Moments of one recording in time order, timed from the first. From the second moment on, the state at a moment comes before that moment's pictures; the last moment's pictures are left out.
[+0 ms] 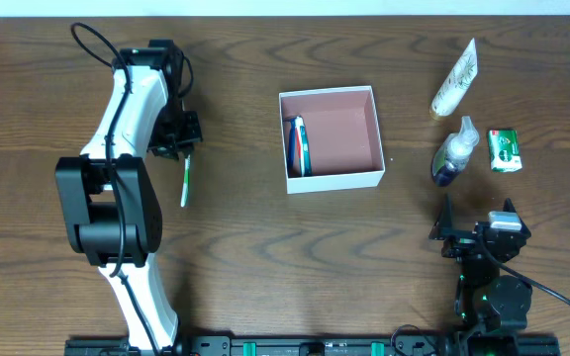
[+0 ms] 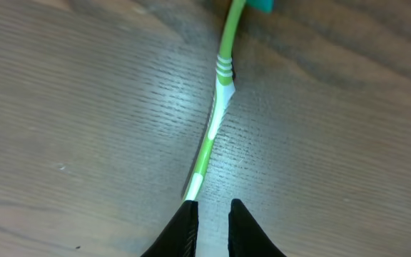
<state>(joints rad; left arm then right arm) -0.02 2.11 1.71 -1.30 -0.03 -0.26 0.01 0.01 0.01 -0.06 0.12 -0.01</state>
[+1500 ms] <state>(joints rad) -0.02 2.11 1.50 -1.08 -0.03 -0.17 0.01 0.01 0.01 -0.06 0.12 -0.01</state>
